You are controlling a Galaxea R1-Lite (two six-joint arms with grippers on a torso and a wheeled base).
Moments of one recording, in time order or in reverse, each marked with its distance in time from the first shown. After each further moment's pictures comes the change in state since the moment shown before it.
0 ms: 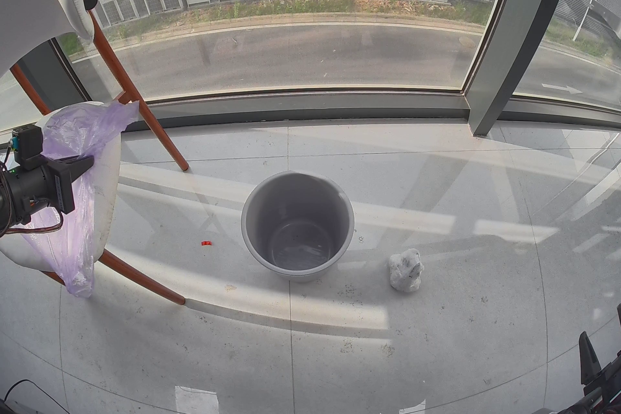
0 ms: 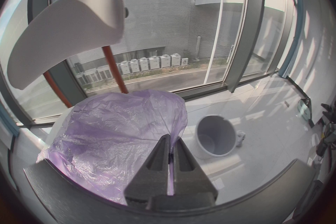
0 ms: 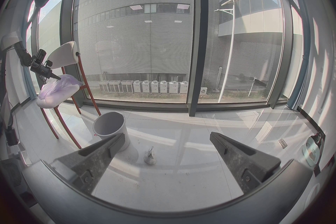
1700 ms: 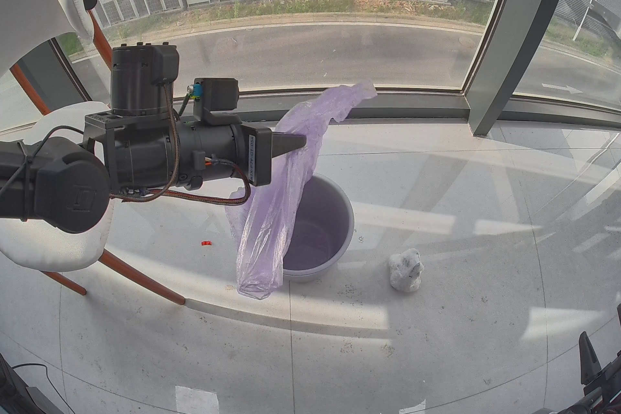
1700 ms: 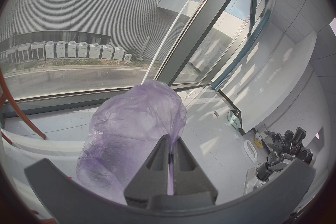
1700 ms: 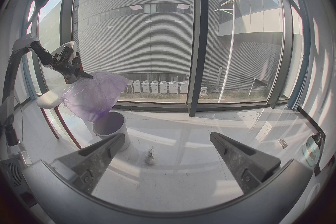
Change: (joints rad) left arm -0.646 0.425 -0.421 -0.006 -0.034 -0.299; right arm 0.001 0.000 0.000 0.000 0.000 0.001
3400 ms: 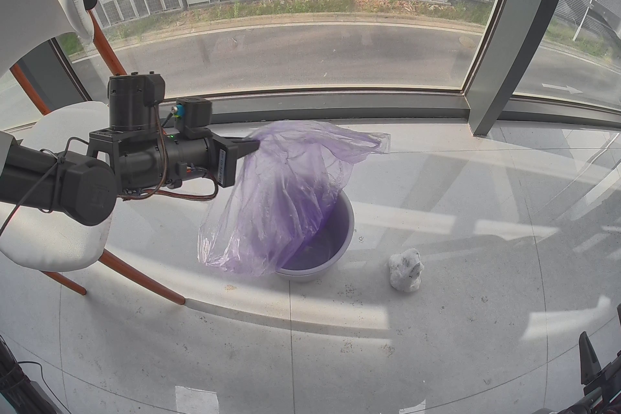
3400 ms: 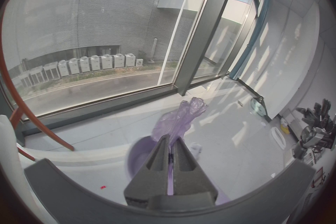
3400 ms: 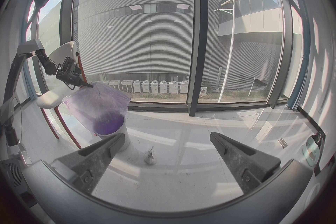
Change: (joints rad) left arm 0.171 0.105 0.026 -0.105 0.022 0.206; right arm -0.002 0.000 0.000 0.000 -0.001 -0.002
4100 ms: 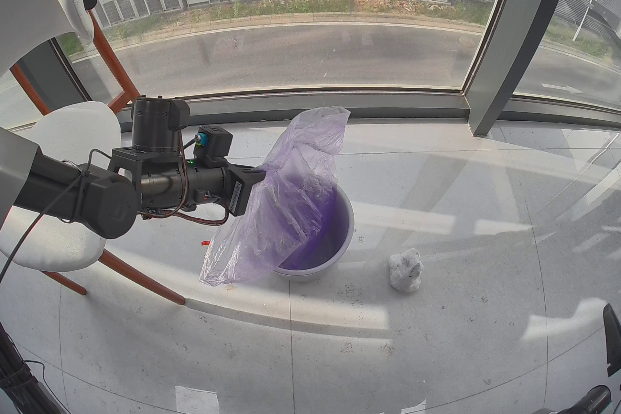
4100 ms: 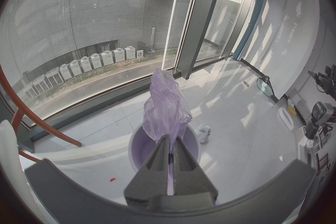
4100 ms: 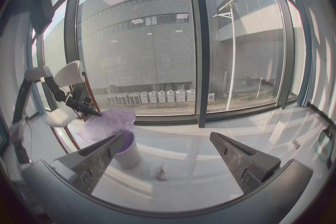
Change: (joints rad) left arm -0.033 0.060 0.020 0.046 0.092 0.129; right arm 0.061 0.117 -0.089 -0.129 0.029 0.092
